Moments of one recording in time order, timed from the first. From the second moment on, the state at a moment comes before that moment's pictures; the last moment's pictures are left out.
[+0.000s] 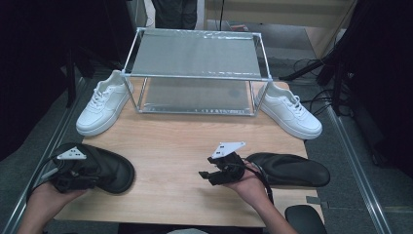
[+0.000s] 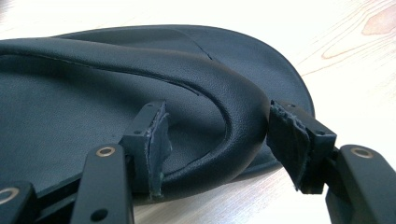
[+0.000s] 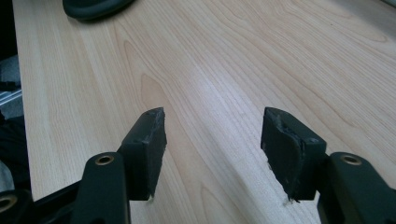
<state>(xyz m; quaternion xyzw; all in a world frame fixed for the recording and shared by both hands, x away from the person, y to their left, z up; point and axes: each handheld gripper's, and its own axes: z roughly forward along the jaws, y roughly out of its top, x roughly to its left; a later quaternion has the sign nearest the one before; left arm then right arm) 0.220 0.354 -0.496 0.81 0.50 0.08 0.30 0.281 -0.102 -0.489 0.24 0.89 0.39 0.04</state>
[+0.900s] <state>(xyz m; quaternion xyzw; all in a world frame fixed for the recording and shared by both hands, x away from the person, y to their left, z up) 0.230 0.341 -0.489 0.80 0.50 0.04 0.32 0.279 -0.099 -0.489 0.23 0.89 0.38 0.04</state>
